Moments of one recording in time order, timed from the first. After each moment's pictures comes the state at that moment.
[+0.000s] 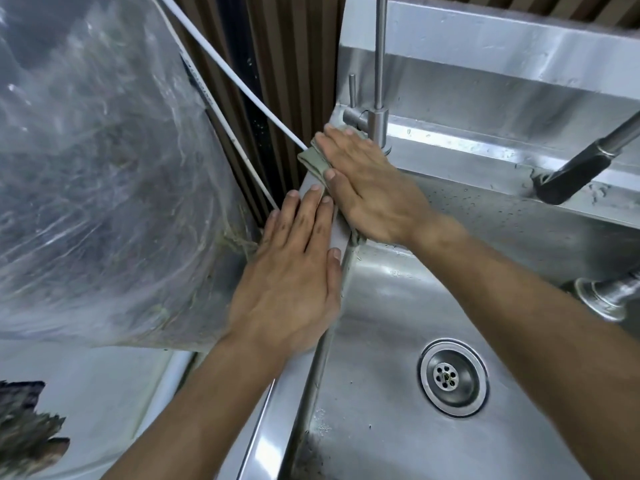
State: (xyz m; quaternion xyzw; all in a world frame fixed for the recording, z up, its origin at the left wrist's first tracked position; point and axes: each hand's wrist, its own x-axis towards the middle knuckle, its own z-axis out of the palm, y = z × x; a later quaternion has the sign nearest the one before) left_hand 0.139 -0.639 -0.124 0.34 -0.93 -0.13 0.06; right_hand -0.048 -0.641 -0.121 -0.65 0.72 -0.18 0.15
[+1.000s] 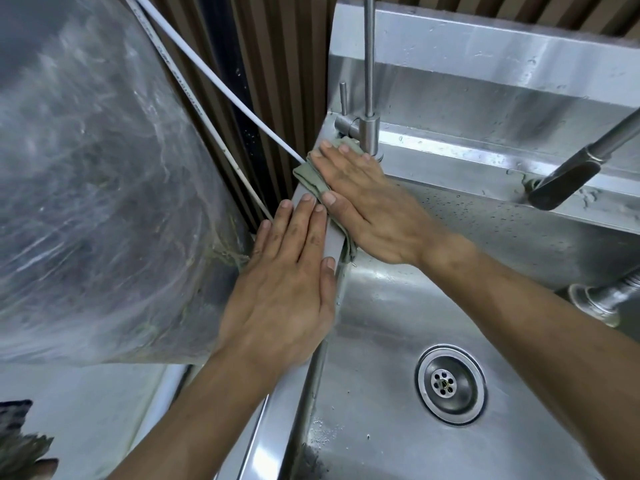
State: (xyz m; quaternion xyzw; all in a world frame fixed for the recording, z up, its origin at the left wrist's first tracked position) left_hand 0.139 -0.637 -0.124 0.35 -0.93 -0.13 0.07; right_hand -0.061 -0.628 -0.133 -0.70 0.68 -0.17 0.12
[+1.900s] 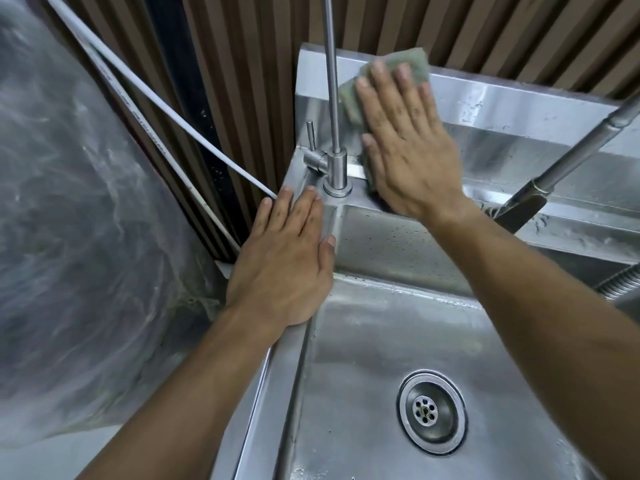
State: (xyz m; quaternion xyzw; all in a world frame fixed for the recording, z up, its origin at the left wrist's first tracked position) left_hand 0.074 -0.686 -0.119 0.31 -0.95 -0.08 0.02; right_hand -0.150 -0.655 -0.108 -0.59 0.73 -0.10 -0.34
